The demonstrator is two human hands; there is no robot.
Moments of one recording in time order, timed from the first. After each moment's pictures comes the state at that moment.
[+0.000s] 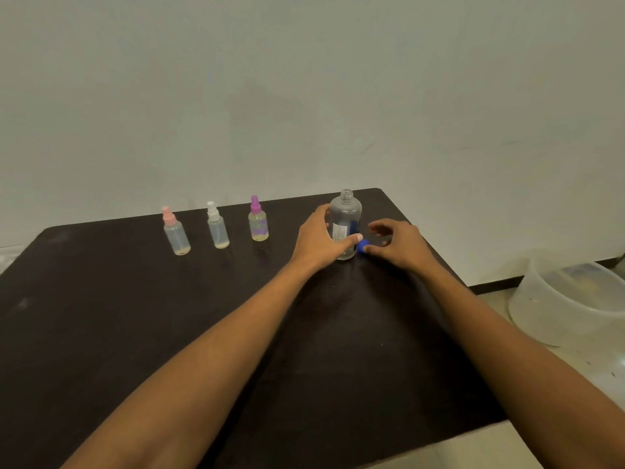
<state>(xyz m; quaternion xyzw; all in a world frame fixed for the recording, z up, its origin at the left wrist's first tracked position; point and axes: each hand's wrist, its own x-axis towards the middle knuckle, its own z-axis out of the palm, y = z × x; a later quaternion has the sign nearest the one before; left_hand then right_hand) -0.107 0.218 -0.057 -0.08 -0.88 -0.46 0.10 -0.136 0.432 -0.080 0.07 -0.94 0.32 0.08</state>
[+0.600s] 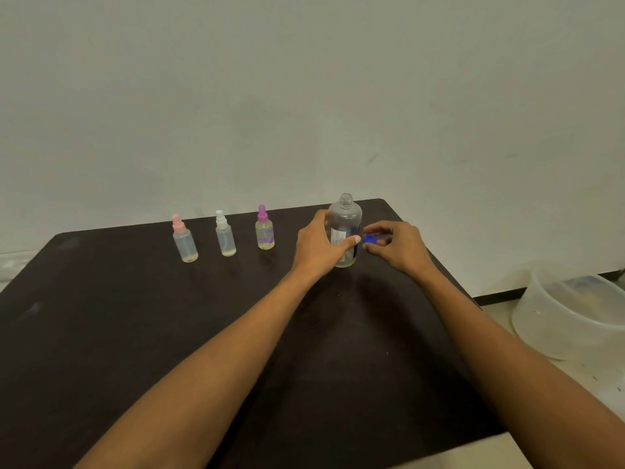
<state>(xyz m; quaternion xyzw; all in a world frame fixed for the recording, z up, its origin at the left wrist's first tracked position) -0.096 0.212 -0.046 -0.06 -0.87 -0.48 0.14 -0.133 0.414 -0.064 0.09 -0.92 0.36 0.14</state>
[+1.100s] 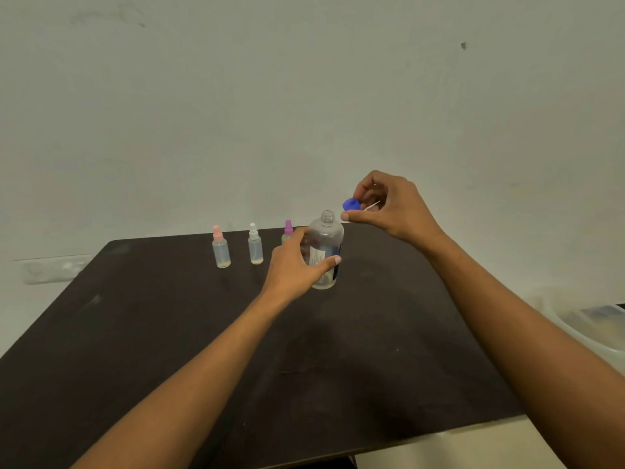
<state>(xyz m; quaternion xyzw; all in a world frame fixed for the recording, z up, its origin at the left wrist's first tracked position) -0.001 0.138 -0.007 -0.04 -0.88 -0.45 0.17 -0.048 0.350 0.086 0.26 -0.86 0.39 0.21</state>
